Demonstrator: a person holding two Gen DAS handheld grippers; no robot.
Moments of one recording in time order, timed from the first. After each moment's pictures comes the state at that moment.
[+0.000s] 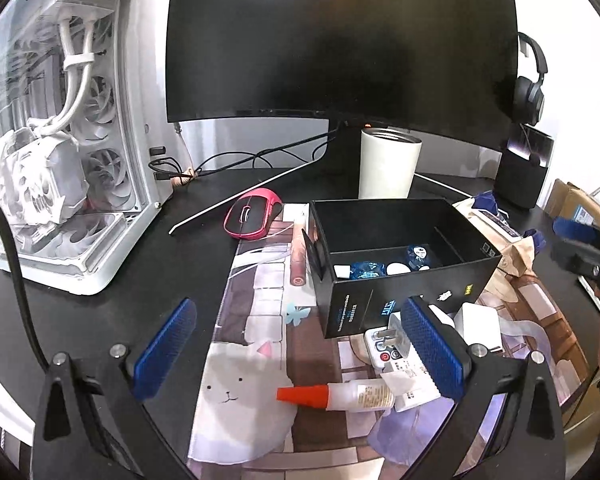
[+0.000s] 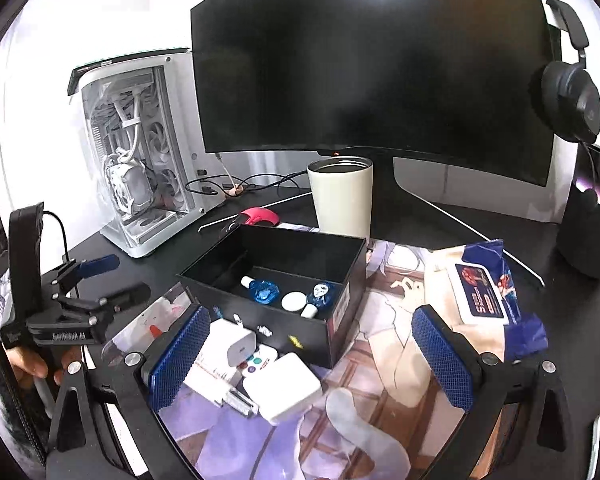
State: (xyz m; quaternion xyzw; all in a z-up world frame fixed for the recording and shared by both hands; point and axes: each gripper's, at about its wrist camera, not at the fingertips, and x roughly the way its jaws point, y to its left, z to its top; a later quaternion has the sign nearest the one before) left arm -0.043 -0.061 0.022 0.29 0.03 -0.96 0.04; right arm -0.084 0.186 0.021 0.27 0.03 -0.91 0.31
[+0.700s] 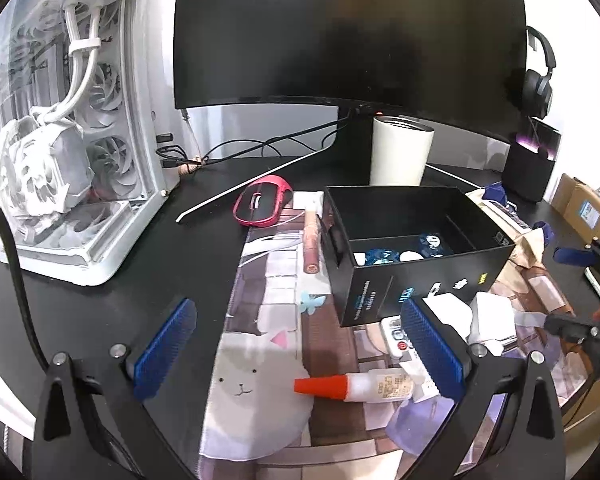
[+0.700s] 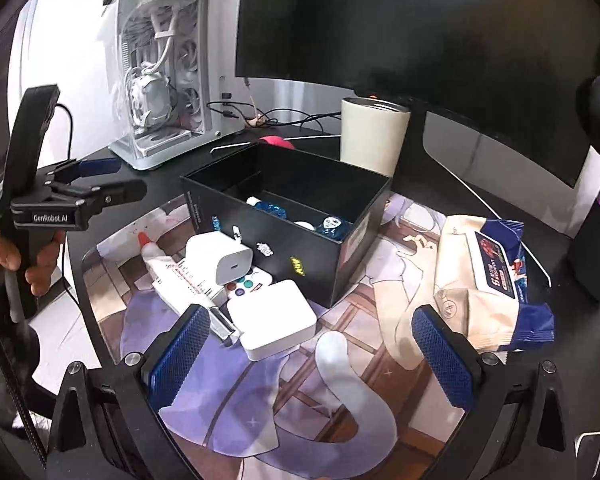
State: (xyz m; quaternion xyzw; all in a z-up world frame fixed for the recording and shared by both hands) left arm -0.047 -0.070 0.012 0.30 0.03 -0.95 0.04; right arm -0.075 0.170 -0.018 0.31 0.15 -0.88 0.34
